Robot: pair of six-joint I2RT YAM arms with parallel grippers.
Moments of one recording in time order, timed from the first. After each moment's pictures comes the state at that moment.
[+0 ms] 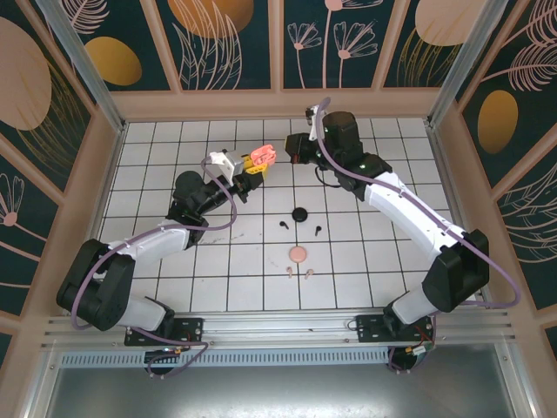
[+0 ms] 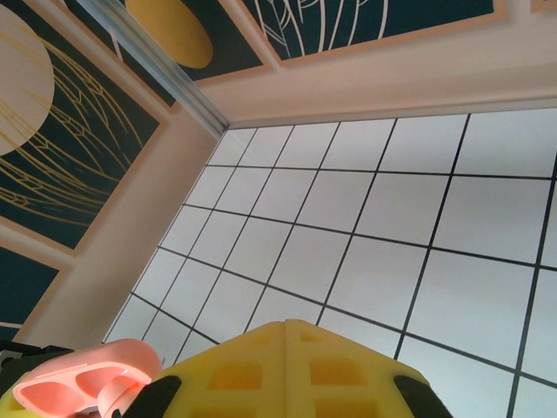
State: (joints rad) left arm -0.48 1.43 0.69 0.91 0.52 -0.09; right arm 0.59 1.50 1.36 -0.23 -0.22 0.49
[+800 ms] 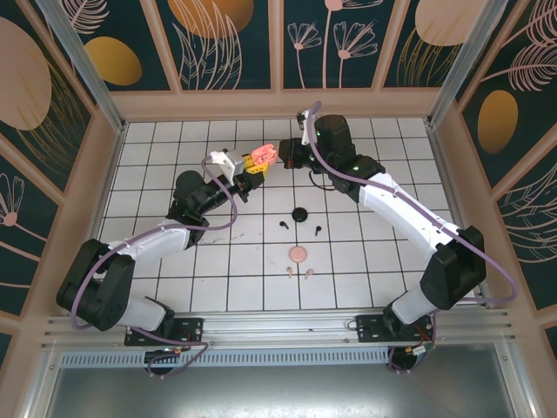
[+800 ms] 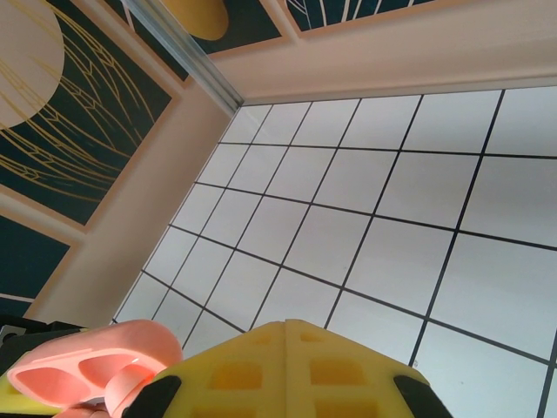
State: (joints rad) left arm -0.48 1.43 0.69 0.91 0.52 -0.09; right arm 0.62 1.52 1.36 -0.23 -0.23 0.49
